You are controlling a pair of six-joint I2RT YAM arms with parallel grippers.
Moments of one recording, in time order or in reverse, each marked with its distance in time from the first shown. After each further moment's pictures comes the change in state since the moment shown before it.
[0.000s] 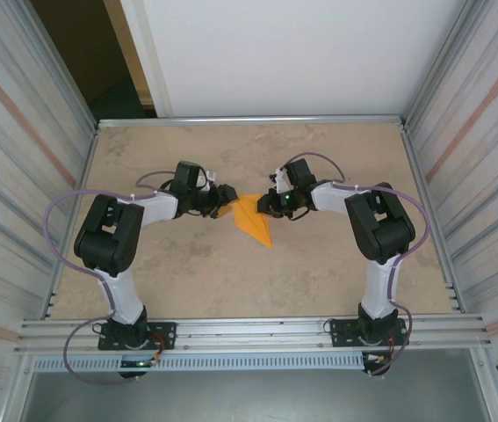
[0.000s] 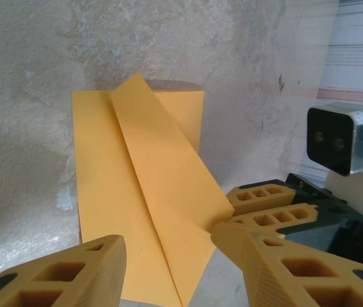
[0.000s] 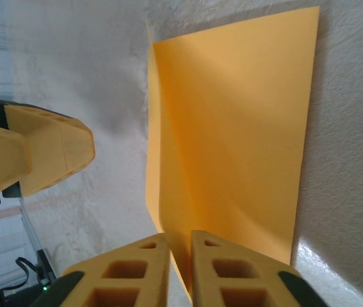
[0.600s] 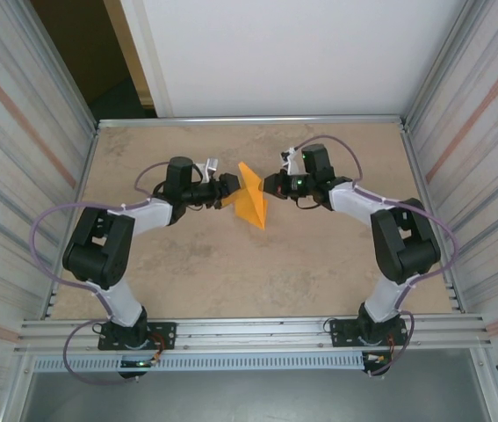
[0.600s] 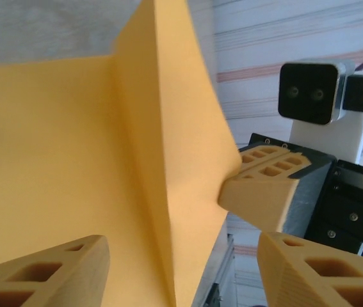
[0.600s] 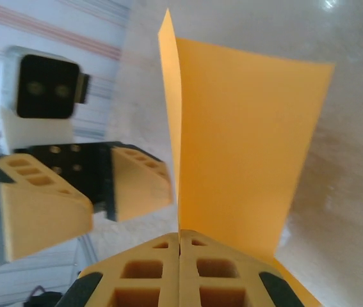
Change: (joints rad) left arm -0.011 -0.122 -0.084 0.324 0.157 -0.066; right arm -0.055 -0.238 -0.063 0.189 -0.072 0.115
